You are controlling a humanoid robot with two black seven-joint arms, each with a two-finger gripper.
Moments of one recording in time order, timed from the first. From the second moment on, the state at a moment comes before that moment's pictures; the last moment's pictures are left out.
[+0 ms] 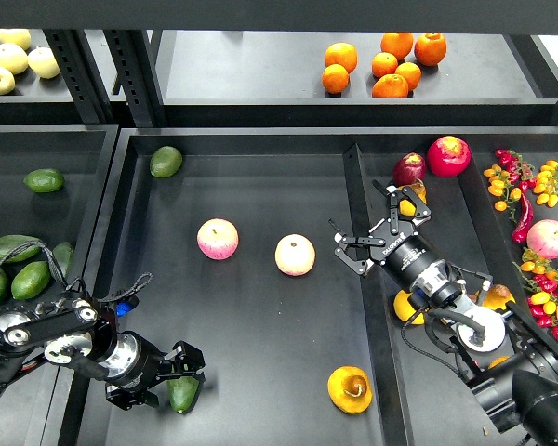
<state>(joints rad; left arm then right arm) -0.63 0.37 -0.15 -0.95 0.68 -0.49 0.49 0.41 0.01 1.14 0.70 -0.10 0.58 -0.12</state>
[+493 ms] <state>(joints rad) -0.63 0.37 -0.21 -0.92 0.77 -0.49 0.49 0.41 0.02 1.14 0.70 -0.10 0.58 -0.12</state>
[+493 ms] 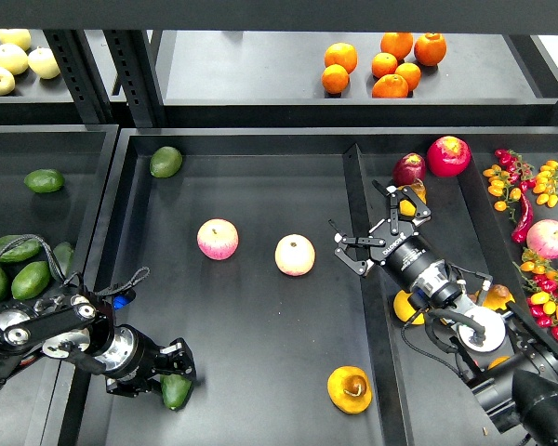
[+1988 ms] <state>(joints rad) -0.66 0.86 -0.35 -1.11 0.58 -0.49 0.49 0.40 0.02 1.14 0.70 -0.10 0.58 -0.13</state>
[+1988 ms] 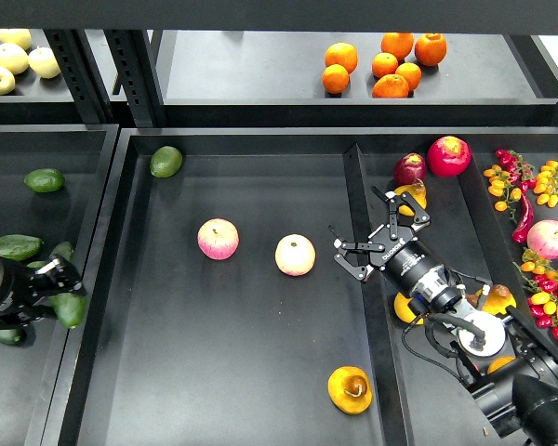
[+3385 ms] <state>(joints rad) -0.59 0.89 -0.35 -0.84 0.51 -0.49 0.49 0.39 0.02 1.14 0.70 -0.10 0.58 -0.13</state>
